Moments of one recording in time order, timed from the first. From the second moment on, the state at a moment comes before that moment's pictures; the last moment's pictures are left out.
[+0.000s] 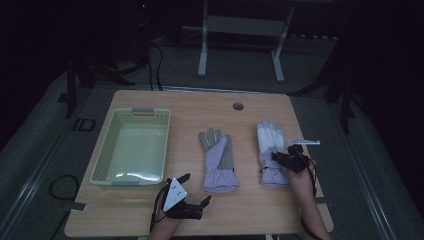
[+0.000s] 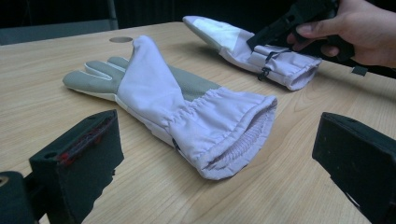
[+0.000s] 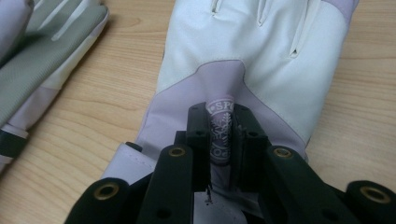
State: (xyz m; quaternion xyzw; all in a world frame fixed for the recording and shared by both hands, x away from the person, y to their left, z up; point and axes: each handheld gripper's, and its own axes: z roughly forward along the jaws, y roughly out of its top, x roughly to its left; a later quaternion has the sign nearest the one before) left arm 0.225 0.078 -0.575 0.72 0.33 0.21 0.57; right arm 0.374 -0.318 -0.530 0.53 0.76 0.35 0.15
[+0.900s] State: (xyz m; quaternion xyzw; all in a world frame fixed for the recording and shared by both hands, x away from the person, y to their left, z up) left arm 0.225 0.077 -0.575 0.72 0.33 0.21 0.58; right arm 0.327 -0.270 -0.421 0.52 0.73 0.39 0.21
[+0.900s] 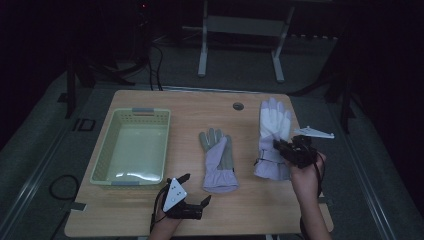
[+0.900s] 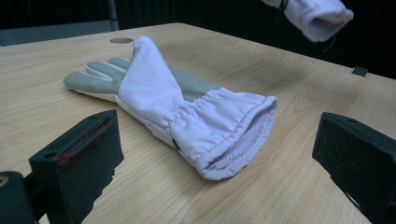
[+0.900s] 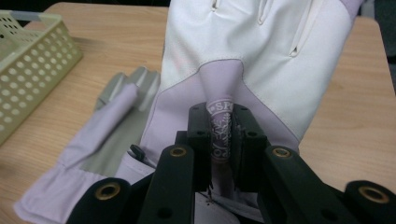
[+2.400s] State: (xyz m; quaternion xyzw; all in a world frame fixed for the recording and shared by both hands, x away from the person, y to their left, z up) left arm 0.223 0.076 -0.575 0.72 0.32 0.22 0.58; right arm 0.342 -0.126 -0.507 0.52 0.78 0.32 0.14
